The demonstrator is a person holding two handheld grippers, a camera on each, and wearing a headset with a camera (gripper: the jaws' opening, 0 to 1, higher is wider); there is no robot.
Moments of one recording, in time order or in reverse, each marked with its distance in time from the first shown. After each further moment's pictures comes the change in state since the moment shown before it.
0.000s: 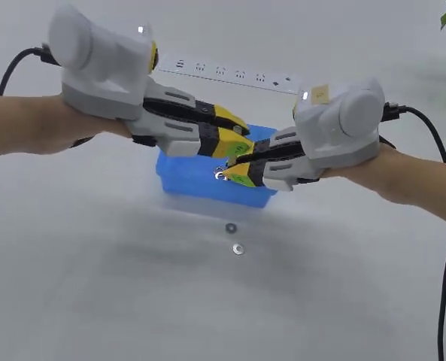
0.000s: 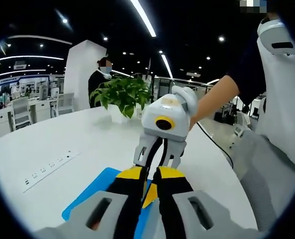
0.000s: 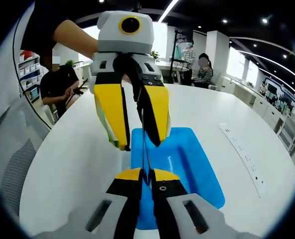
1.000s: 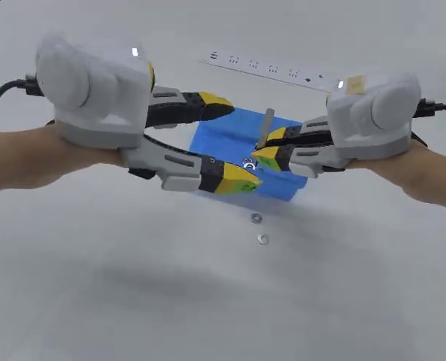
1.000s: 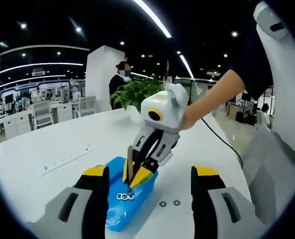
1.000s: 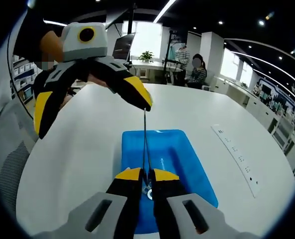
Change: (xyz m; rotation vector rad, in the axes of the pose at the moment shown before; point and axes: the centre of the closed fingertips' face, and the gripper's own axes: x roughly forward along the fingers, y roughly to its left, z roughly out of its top) left arm -0.028 -0.012 -0.009 -0.009 -0.027 0.198; right arm 0.003 -0.013 0.004 0.003 0.000 -0.065
